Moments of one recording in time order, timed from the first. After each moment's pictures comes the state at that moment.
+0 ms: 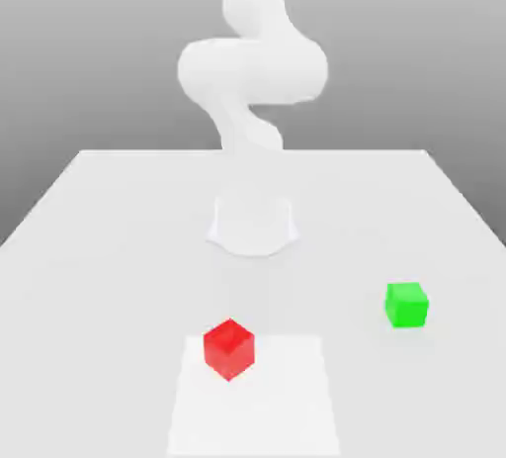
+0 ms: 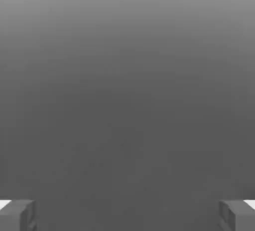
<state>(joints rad) 0.03 -0.73 -0.04 -2.36 0.00 2.35 0.71</state>
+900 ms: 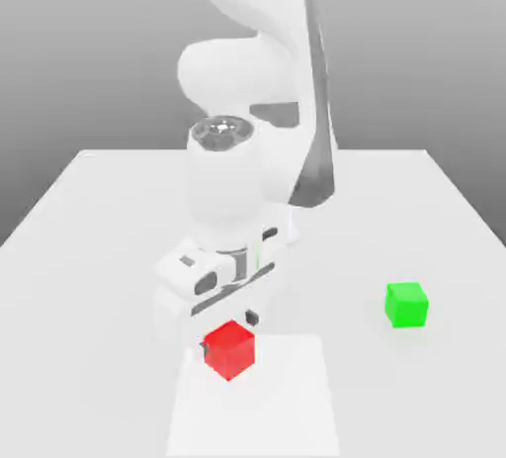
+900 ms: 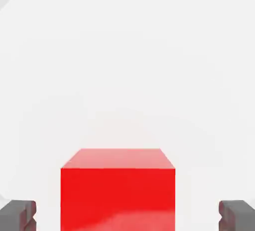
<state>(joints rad) 0.08 0.20 -0.12 -2.82 0.20 3.02 -0.22</state>
